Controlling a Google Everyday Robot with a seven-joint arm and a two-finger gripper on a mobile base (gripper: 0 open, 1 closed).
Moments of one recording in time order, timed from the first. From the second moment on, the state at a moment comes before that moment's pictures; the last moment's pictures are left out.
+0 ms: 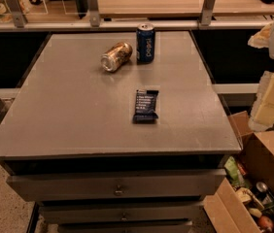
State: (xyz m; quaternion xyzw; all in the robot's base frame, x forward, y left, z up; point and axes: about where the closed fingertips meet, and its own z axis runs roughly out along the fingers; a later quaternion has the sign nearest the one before) arm 0.438 -0.216 0.979 -0.60 0.78 -0.04 0.16
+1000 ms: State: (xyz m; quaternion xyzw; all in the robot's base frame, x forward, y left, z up) arm 0.454 -0.201 0.957 -0.66 0.73 -0.04 0.15
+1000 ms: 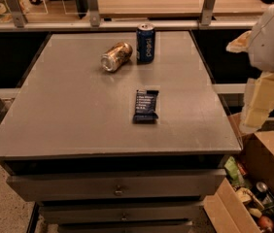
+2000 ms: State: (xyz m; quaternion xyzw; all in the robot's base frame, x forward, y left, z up) arm 0.509 -0.152 0.884 -0.80 0.58 -0.12 0.11
